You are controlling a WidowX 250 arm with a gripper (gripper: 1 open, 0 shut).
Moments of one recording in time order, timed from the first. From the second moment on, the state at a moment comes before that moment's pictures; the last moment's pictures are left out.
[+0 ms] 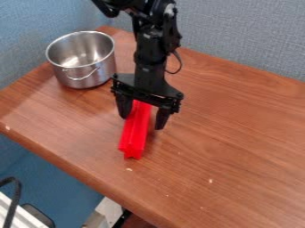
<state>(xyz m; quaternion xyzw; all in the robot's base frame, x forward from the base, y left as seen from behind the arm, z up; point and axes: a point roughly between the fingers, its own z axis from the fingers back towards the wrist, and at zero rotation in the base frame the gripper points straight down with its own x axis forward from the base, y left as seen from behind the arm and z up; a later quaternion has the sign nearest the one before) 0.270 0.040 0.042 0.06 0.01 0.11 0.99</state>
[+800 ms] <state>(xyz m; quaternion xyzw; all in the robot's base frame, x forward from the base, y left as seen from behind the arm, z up) 0.270 0.040 0.042 0.07 0.01 0.11 0.99</state>
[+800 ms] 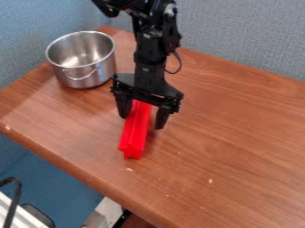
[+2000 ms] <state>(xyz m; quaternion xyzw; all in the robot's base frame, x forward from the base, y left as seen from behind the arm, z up) 0.272 0.038 0.041 0.07 0.01 0.11 0.99</state>
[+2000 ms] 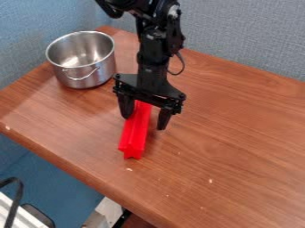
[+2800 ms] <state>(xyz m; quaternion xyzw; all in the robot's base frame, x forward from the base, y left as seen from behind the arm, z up) 0.270 0.042 0.043 0.06 0.02 0.10 0.99</state>
